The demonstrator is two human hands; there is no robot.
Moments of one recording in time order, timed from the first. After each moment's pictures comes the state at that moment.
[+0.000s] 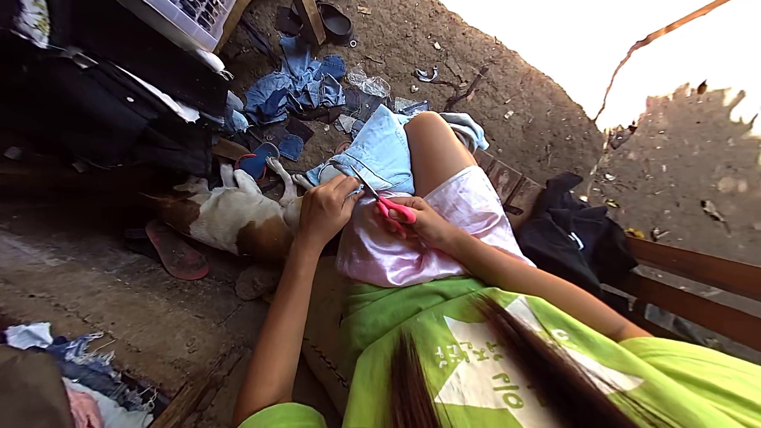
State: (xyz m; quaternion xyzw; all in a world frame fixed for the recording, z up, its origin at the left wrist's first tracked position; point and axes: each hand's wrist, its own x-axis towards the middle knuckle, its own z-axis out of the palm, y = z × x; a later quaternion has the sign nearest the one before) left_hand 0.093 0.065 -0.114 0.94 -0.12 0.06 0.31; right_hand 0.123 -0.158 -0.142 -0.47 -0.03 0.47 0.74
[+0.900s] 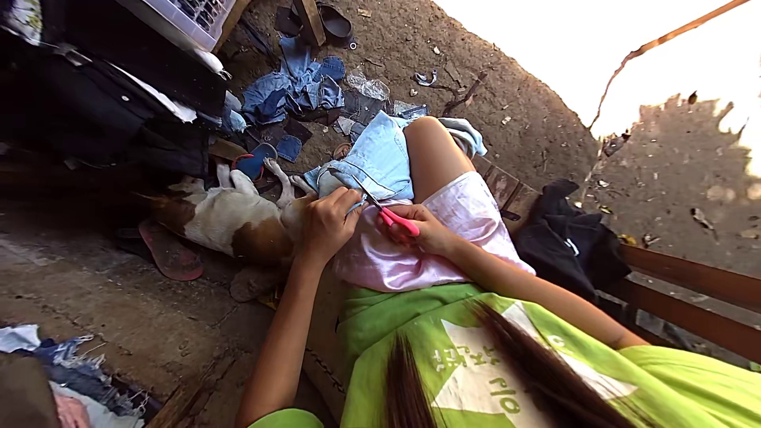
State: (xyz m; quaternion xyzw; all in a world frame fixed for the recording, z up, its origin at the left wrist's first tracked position) left_hand 0.086 0.053 -0.111 0.93 -0.08 0.09 0.35; right_hand 0.123 -0.167 -0.149 -0.47 -0.08 0.47 0.74
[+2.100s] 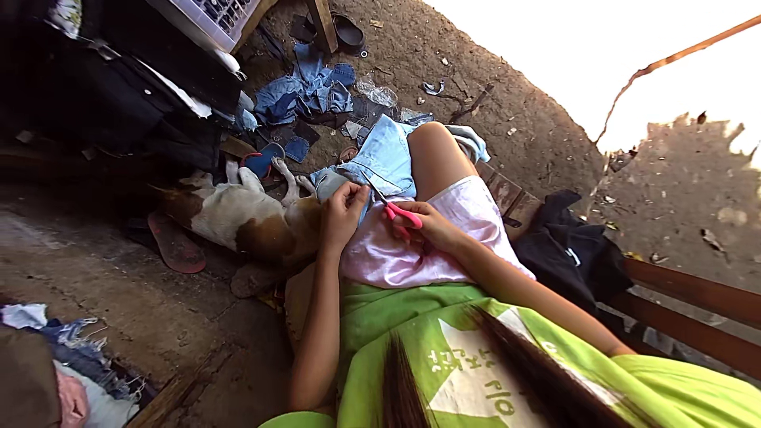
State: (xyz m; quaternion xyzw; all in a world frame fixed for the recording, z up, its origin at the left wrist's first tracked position) left_hand 0.078 0.026 -0.122 0.80 0.18 -0.01 0.57; right_hand 0.133 -0.172 -0.133 -0.52 -0.04 0.51 0.69
